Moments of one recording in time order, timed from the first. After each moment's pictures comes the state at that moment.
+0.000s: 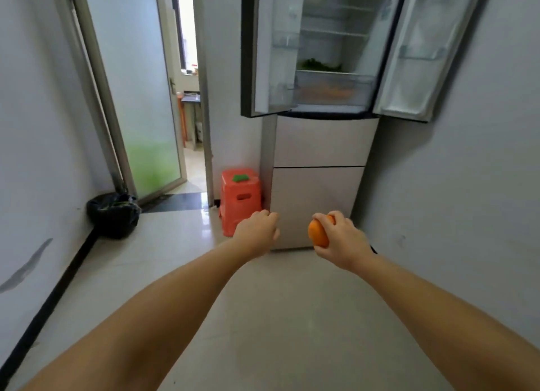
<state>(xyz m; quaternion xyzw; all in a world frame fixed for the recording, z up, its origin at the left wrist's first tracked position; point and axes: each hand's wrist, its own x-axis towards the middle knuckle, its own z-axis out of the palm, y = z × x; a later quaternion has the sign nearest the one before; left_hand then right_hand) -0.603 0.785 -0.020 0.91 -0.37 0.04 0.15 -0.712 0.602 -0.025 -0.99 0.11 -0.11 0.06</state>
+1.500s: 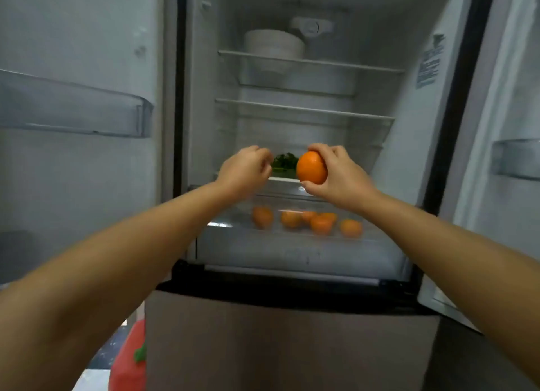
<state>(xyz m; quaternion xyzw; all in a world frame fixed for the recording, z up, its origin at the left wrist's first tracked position) 0.118 0.134 0.242 0.85 -0.30 0.37 0.23 0.030 -0.054 0.251 -0.93 -0.06 -0.35 0.10</state>
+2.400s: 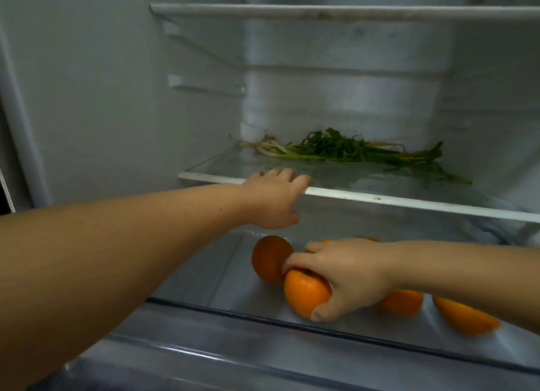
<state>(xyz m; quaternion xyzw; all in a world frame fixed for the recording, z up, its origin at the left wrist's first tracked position) 0.343 0.040 0.213 0.94 -0.31 0.10 -0.05 0.274 -0.103 0.180 -0.94 -0.30 0.11 -0.11</state>
